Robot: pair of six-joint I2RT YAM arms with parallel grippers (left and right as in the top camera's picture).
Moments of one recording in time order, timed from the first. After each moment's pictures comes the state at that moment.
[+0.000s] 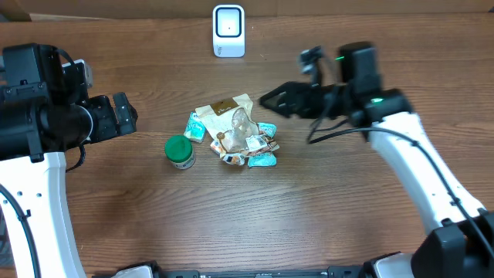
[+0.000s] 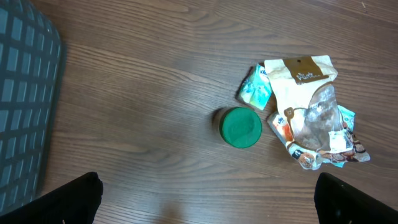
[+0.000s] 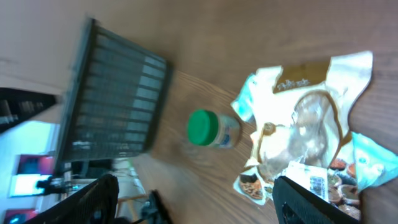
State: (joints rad) left arm 0.18 1.41 1.78 -1.50 0.07 -0.13; right arm 0.28 1.58 1.29 -0.53 -0.86 0.39
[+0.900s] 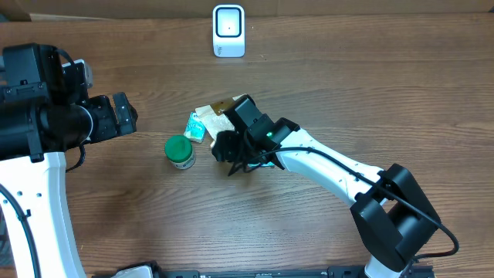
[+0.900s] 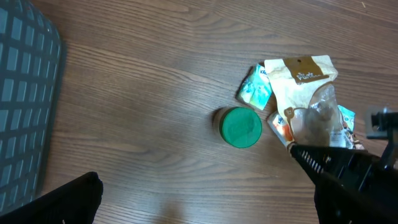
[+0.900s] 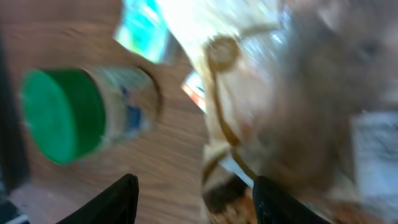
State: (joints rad) left arm 0.18 1.41 1.78 -1.50 0.07 -0.13; right arm 0.75 1.87 1.29 -0.51 -0.26 0.78
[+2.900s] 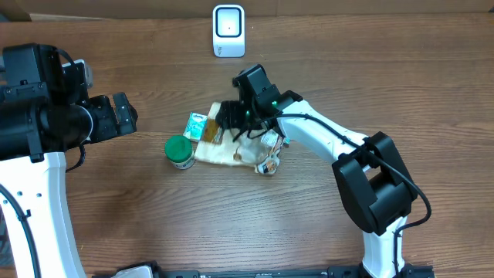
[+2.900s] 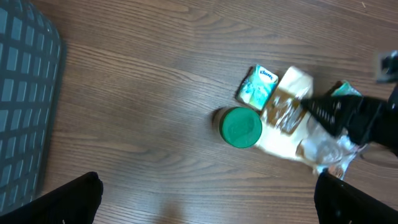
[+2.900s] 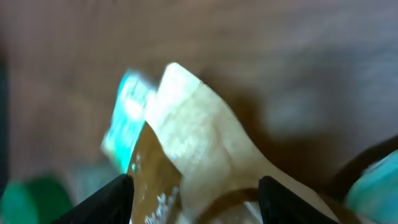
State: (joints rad) left arm 0.18 1.41 1.78 -1.50 0.07 -0.13; right arm 0.59 2.07 1.49 -0.46 -0.38 0.51
